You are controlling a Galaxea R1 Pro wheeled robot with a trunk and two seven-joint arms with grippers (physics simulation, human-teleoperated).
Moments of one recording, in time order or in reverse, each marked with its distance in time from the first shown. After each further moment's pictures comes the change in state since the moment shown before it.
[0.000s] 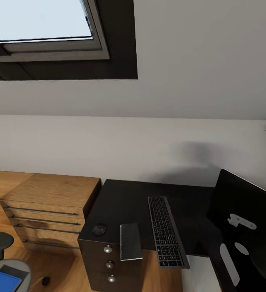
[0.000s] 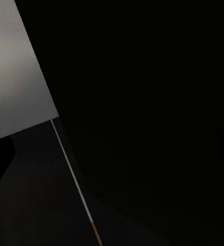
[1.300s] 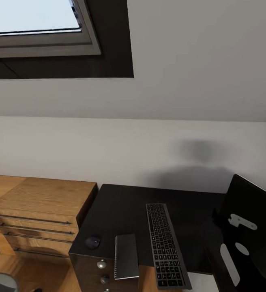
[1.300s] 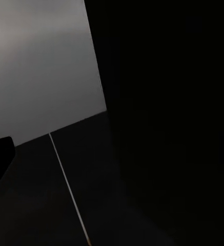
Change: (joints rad) left arm 0.000 0.001 0.000 0.000 0.001 -0.001 0.000; right arm 0.000 -0.002 -0.003 0.001 0.000 0.000 -0.004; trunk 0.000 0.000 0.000
